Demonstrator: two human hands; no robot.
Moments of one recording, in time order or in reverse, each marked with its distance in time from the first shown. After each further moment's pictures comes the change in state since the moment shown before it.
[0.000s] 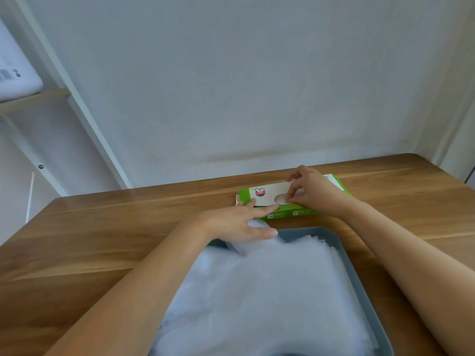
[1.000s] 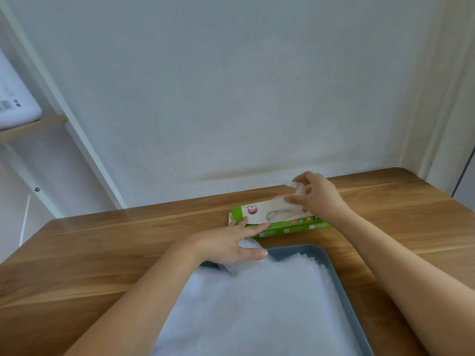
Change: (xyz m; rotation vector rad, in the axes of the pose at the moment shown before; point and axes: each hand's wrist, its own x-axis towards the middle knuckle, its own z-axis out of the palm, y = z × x) left_hand 0.001 0.001 0.002 -0.026 -0.023 -0.001; right_hand 0.000 0.010 -0.018 0.322 0.230 0.259
